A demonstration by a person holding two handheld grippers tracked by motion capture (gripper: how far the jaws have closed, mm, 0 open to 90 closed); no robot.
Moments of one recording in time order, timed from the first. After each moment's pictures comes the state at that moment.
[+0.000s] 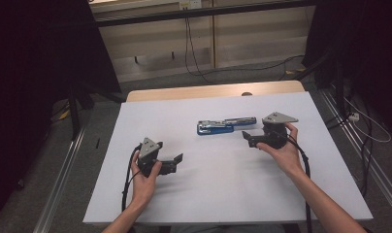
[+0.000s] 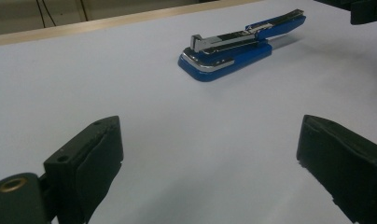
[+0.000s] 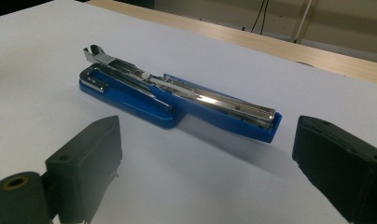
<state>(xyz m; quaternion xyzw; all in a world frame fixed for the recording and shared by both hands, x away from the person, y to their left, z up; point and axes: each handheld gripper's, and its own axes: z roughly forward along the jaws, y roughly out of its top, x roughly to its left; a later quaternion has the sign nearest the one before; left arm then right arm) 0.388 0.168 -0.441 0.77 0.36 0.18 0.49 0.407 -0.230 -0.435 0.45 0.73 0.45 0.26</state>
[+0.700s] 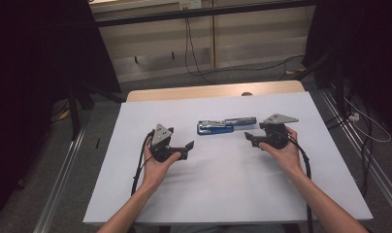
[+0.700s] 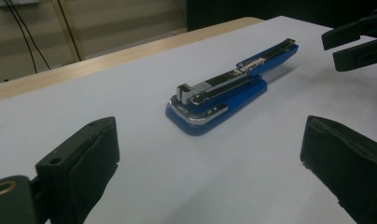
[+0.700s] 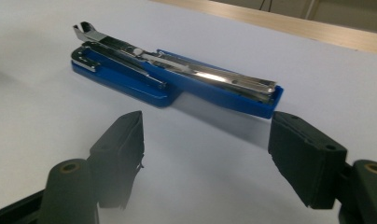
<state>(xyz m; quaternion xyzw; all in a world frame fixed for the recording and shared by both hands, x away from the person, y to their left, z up) 0.420 0.133 -0.431 0.78 0.32 0.21 0.50 0.413 -0.239 -0.447 0.46 0.74 0.43 0.24</state>
